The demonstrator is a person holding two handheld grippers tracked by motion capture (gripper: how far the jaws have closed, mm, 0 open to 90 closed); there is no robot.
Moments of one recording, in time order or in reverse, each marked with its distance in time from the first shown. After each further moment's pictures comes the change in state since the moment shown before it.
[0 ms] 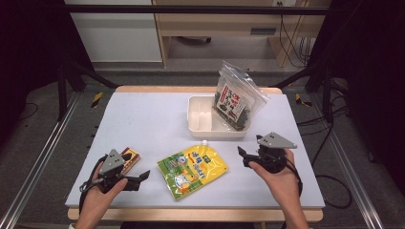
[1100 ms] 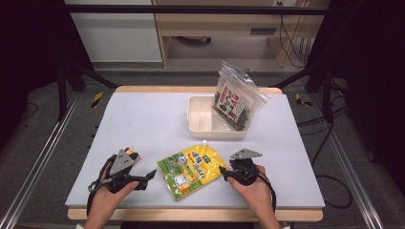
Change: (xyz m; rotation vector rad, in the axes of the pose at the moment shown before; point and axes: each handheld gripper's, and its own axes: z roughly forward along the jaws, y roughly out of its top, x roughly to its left) left arm -0.014 0.005 0.011 0.019 0.028 0.054; right arm 0.050 -0.047 0.057 0.264 0.127 0.108
